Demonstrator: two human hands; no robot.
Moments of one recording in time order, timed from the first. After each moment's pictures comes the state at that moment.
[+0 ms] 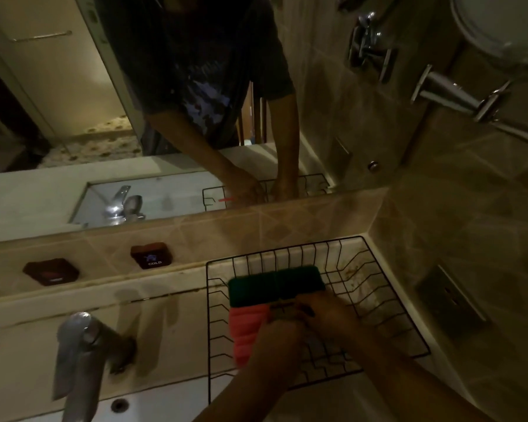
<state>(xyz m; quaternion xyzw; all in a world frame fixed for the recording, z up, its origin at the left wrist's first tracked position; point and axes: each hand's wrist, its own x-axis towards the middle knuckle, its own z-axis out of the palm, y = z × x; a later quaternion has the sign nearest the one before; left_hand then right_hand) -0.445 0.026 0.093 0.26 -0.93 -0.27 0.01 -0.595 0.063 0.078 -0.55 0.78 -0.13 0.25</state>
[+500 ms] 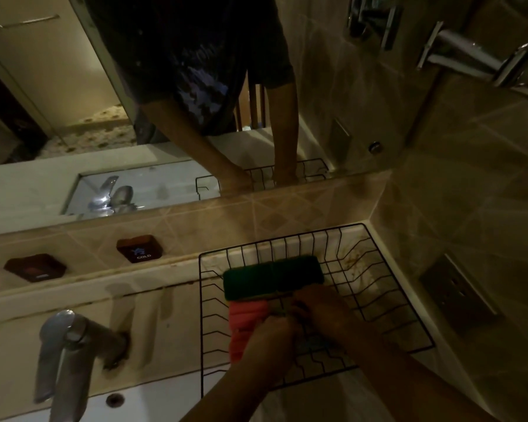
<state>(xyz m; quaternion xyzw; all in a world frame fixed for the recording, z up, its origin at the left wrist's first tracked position) -0.449 0.020 0.063 0.31 -0.90 -0.29 -0.07 -0.598 0.056 0.060 -0.55 0.78 -0.07 0.28</state>
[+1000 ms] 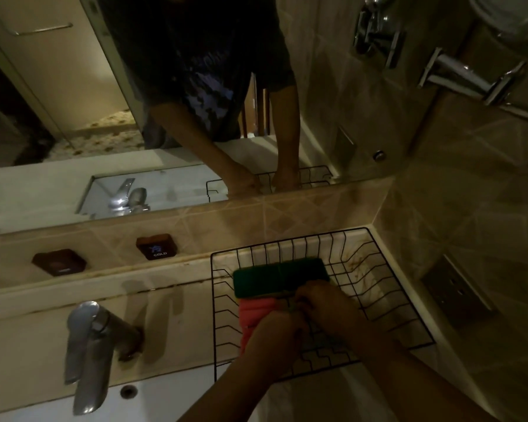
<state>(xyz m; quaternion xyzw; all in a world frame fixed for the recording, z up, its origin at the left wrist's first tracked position) -0.428 0.022 0.092 0.29 -0.91 -0.28 0.02 -0.585 0.061 0.082 -0.59 0.77 -0.12 0.20</state>
